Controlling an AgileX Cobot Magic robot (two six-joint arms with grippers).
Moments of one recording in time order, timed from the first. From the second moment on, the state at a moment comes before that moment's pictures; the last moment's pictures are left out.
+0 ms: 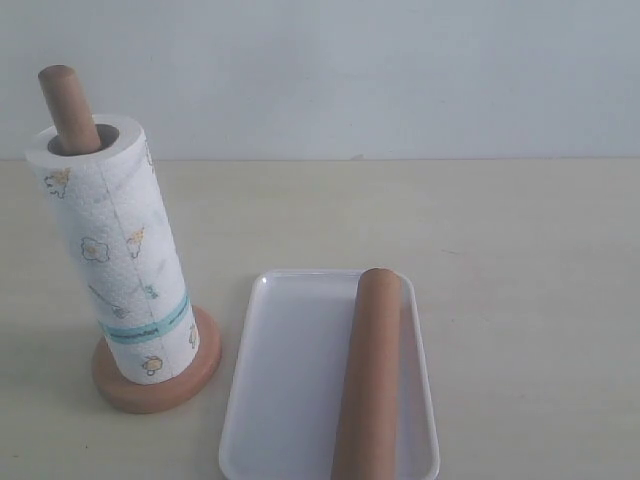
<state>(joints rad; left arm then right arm) -0.01 0.00 0.00 0.02 0.31 -0.02 0.12 0.01 0.00 -1.67 -0.10 2.08</state>
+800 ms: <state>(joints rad) -0.01 0.00 0.00 0.02 0.31 -0.02 0.12 0.01 0.00 -0.23 -0.03 0.48</state>
